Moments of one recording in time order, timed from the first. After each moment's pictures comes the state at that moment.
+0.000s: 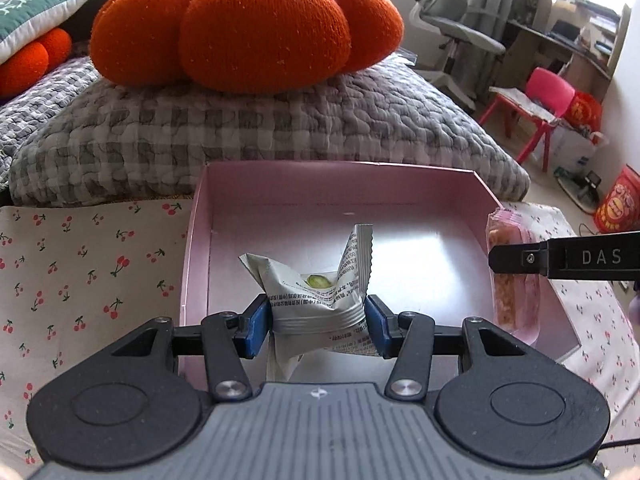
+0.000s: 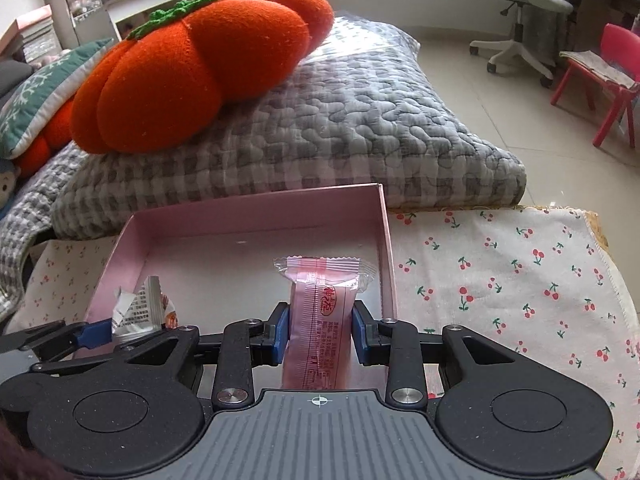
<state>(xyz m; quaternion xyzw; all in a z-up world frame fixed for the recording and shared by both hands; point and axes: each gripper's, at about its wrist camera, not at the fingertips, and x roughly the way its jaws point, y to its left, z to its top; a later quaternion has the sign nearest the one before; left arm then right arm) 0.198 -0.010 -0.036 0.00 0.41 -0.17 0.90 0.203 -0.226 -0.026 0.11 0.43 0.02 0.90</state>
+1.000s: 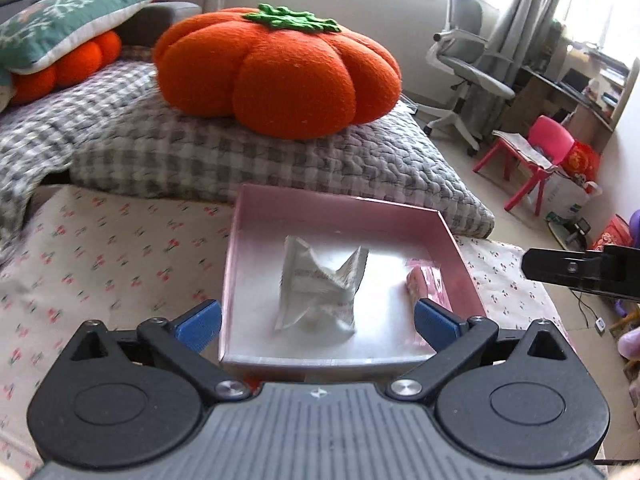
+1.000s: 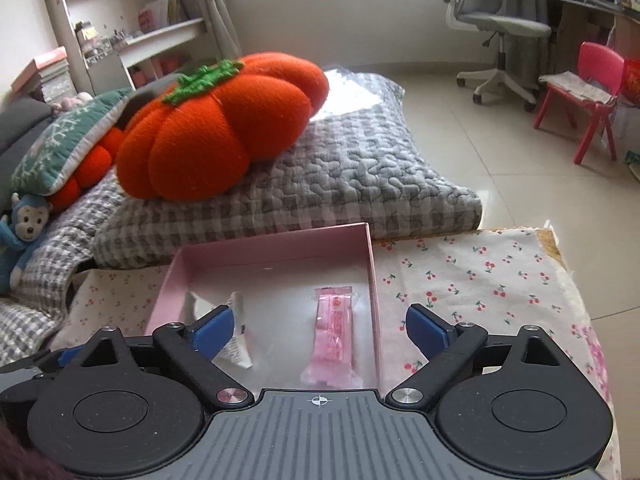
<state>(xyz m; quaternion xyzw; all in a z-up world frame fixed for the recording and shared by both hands) 0.140 0.013 0.023 -0.06 0.40 -0.14 0.91 0.121 -0.231 0.052 0.12 0.37 0.02 0.92</state>
